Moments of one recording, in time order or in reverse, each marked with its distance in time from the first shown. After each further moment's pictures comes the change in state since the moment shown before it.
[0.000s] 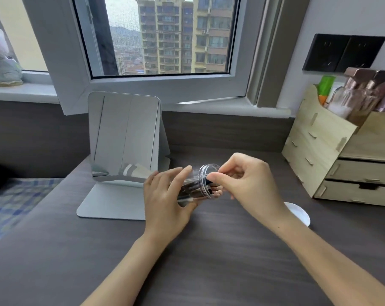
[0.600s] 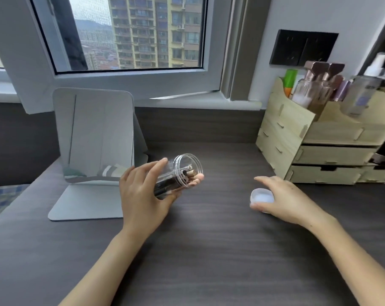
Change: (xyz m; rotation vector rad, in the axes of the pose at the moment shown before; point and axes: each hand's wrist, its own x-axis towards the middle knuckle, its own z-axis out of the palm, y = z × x) left_hand 0.002 0.003 -0.002 -0.011 0.002 -0.005; right_hand -0.042 0.084 -0.089 -0.752 -0.362 0.444
